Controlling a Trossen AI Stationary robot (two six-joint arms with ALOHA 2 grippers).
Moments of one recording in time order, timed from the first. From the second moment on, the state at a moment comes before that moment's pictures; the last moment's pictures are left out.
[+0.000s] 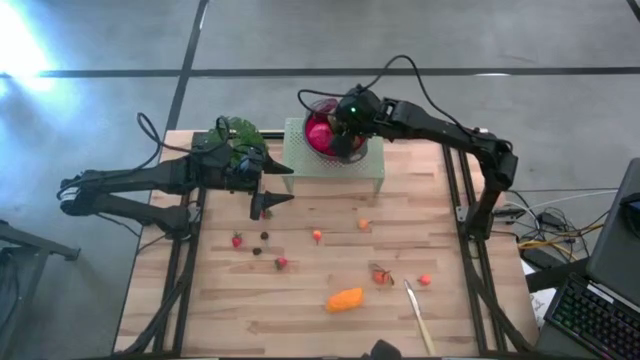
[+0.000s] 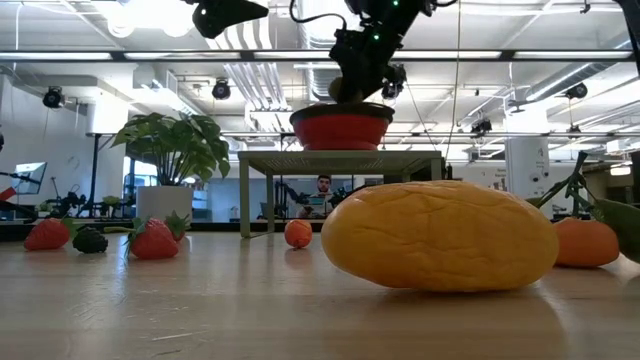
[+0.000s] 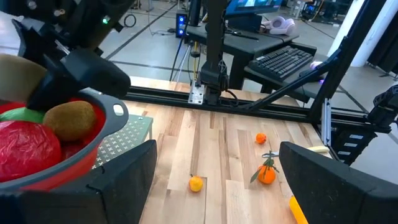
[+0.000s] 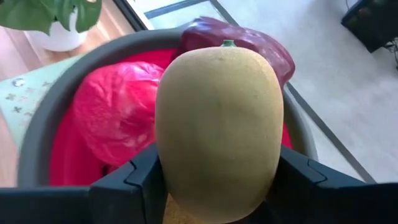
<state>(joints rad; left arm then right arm) 0.13 0.97 0.94 -0.16 0.10 -0.09 -0.42 1.79 1.76 -0.76 0.28 0.02</state>
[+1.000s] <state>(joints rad) 0.13 0.97 0.94 -0.16 0.10 -0.09 -0.40 1.78 1.82 -0.89 0.29 -0.05</state>
